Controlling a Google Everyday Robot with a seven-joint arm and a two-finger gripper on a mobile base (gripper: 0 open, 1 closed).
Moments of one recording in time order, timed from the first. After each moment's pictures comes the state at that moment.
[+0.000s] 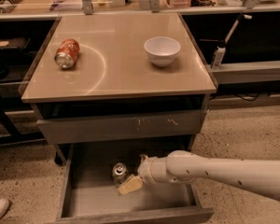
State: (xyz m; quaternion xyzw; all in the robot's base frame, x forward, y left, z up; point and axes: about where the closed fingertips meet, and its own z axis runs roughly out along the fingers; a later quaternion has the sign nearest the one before) arm 0.497 0.035 0.469 -0.42 0.80 0.29 0.31
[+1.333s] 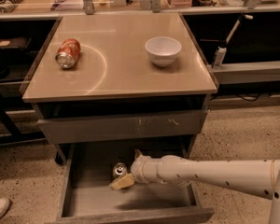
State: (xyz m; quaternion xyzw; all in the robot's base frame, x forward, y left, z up) arm 0.528 0.065 0.455 -0.42 0.78 0.26 0.38
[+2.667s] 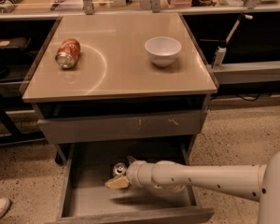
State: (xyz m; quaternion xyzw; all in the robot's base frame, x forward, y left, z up) arm 0.530 0.086 0.426 -0.39 0.79 0.28 0.38
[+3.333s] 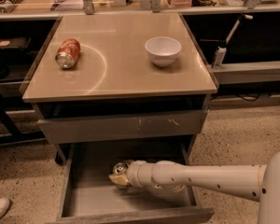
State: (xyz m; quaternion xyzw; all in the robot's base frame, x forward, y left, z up) arm 0.530 0.086 0.426 -0.39 0.79 0.28 0.38
